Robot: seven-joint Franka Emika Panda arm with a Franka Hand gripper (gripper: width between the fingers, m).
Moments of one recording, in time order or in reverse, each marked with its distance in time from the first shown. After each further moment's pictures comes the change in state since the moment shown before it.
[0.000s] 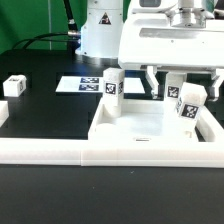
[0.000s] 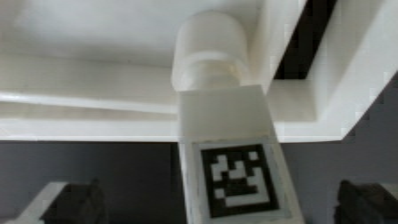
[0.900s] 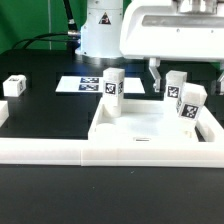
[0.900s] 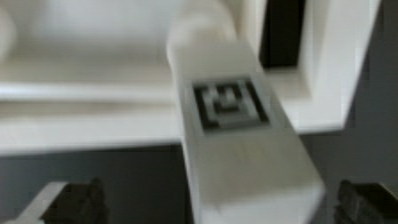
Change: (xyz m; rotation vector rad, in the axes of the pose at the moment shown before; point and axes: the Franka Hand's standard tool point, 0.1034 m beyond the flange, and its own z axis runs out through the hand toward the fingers) arm 0.021 0.003 -0.001 -0.004 -0.337 0.086
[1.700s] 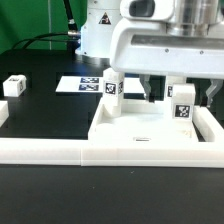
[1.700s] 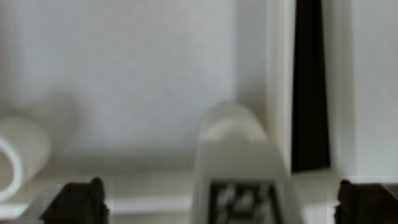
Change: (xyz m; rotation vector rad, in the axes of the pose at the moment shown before) arm -0.021 0.011 0.018 -0.010 -0.325 0.085
